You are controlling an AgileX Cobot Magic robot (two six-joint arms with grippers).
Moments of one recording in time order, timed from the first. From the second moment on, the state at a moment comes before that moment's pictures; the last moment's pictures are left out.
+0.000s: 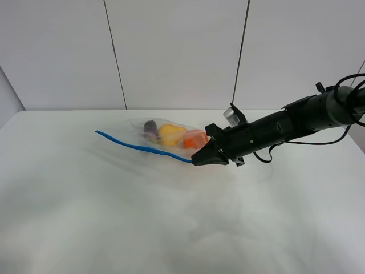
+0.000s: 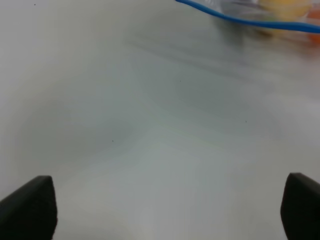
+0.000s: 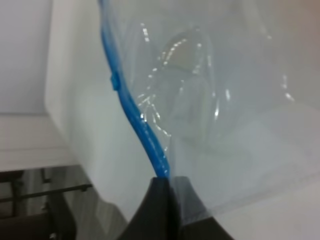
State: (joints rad) left arm 0.02 0.00 -0.49 -0.09 1.06 0.09; right arm 0.18 1.99 -1.10 1.32 0.99 -0.93
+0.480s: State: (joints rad) left arm 0.02 0.53 -0.74 -0.27 0.72 0.34; right arm 0.13 1.99 -1.10 1.32 1.02 -0.91
